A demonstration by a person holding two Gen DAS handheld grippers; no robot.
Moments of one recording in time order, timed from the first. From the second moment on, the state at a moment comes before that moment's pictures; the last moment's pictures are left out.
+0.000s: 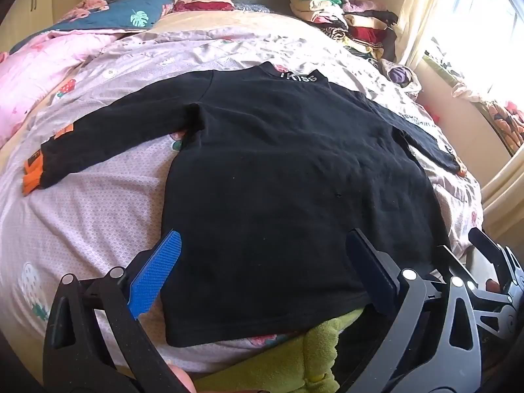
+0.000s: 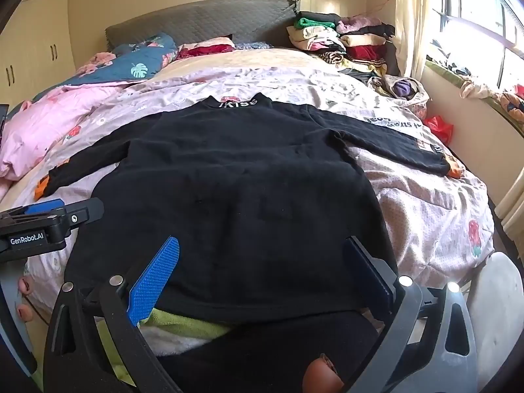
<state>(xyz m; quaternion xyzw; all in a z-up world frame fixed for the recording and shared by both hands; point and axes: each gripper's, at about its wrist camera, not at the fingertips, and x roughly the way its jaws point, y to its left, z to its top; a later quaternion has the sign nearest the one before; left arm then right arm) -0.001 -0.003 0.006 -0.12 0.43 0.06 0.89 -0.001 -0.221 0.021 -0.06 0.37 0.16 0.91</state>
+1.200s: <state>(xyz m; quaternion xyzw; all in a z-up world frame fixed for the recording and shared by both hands) -0.001 -0.007 0.008 -0.12 0.43 0.04 0.90 -0.003 -0.220 0.023 -0.06 0.37 0.16 0.91</state>
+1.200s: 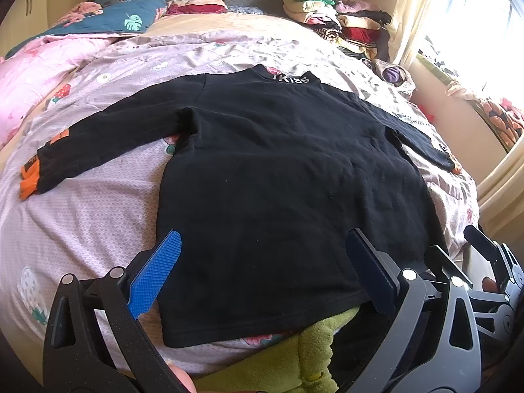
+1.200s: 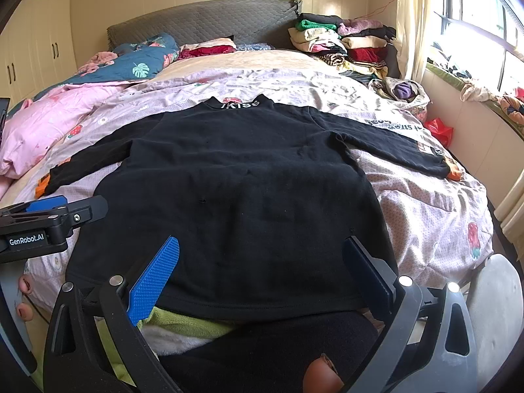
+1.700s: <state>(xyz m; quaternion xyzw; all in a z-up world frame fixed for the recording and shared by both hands) -0.001 -0.007 0.006 -0.12 0.42 0.05 0.90 -0.003 -0.220 0.023 -0.06 0.37 0.16 0.91</state>
